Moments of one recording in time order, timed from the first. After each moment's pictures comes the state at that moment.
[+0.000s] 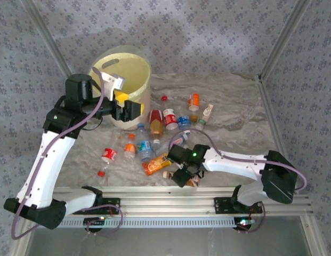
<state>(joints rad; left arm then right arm) -0.37 1.15 1.52 -0.84 0.60 -0.13 1.10 1.42 0.90 -0.89 0.04 0.28</state>
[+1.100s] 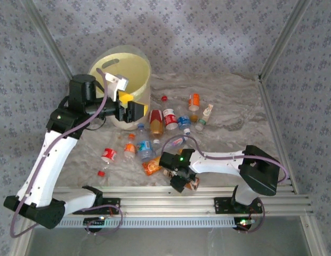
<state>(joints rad) -0.41 1.16 1.50 -0.79 0.62 -0.15 1.17 1.58 0.92 -0.89 0.06 0.28</state>
